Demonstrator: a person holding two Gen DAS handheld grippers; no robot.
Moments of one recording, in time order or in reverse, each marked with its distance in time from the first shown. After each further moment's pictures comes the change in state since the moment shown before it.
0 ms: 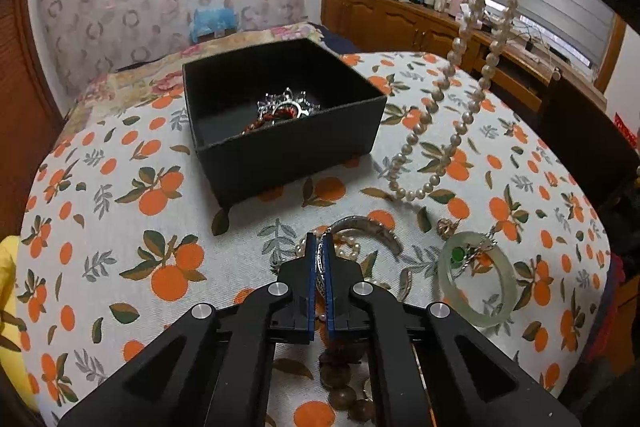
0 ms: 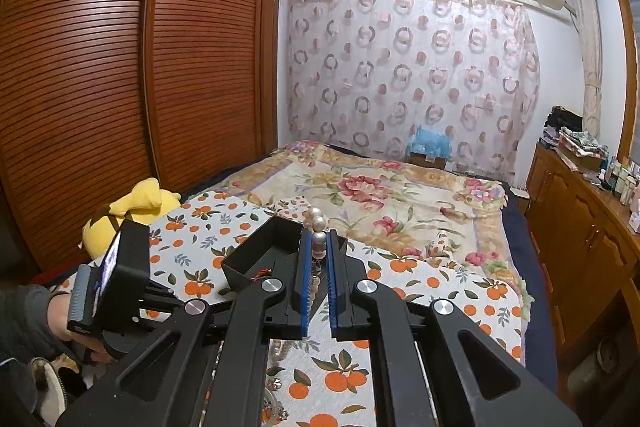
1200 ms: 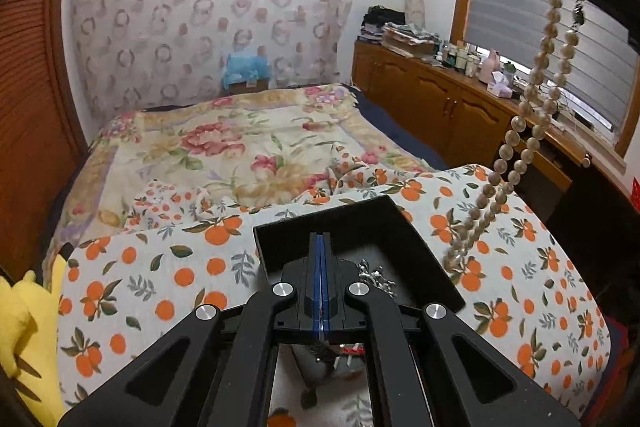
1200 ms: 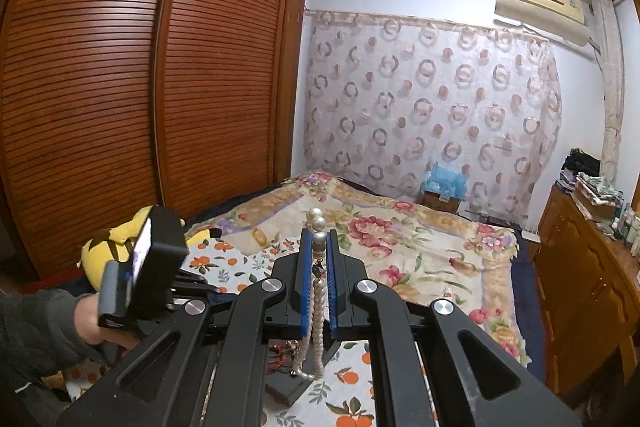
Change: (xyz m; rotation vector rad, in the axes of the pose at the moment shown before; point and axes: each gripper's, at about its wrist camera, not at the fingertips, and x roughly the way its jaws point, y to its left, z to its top) left arm 0.000 0.063 0.111 -0.079 -0.177 0.067; right arm 0.039 -0.012 0.092 -0.084 -0.078 0.063
